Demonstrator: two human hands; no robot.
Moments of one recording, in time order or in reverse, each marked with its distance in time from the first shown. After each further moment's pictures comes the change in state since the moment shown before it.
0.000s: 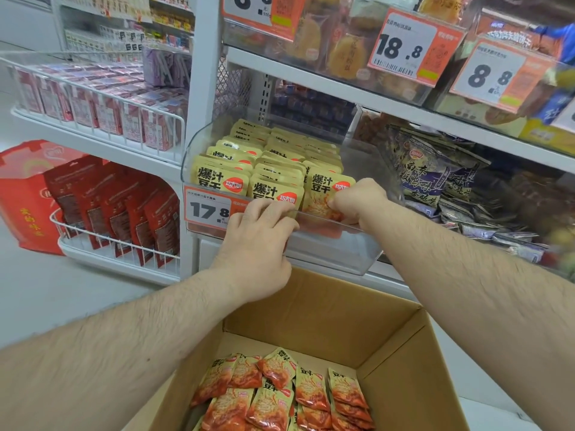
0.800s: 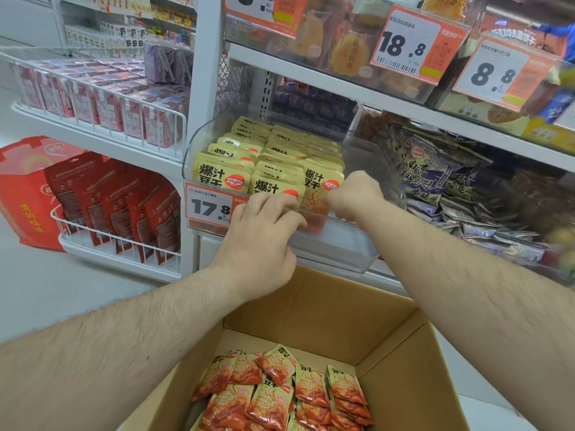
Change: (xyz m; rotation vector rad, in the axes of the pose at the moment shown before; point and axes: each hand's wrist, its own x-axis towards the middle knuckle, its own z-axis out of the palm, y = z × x) left_hand 0.000 -0.004 0.006 -0.038 0.263 0.142; right_hand -0.017 -0.011 0.004 -0.209 0.047 -0.114
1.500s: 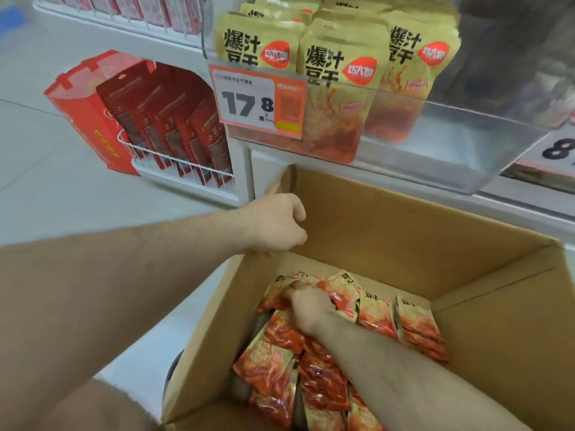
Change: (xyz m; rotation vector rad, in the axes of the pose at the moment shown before) left_hand -0.049 -0.036 0.028 -0.320 -0.964 -0.883; right_hand -0.137 0.125 0.324 -0.376 -0.677 -0.673
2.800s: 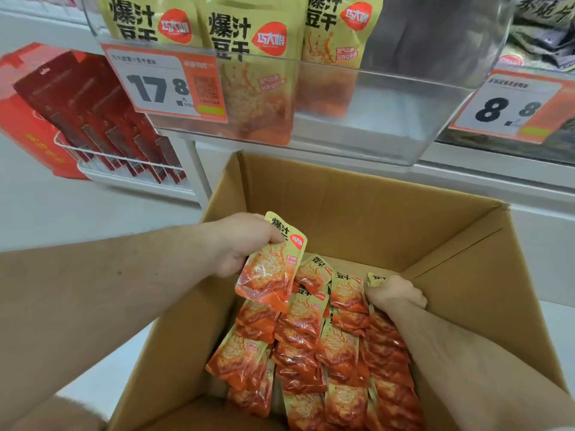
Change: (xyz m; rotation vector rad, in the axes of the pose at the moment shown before) left_hand 0.033 0.006 0.053 -0.683 -0.163 -0.325; right_hand -0.081 0.170 0.004 0.345 0.045 1.175
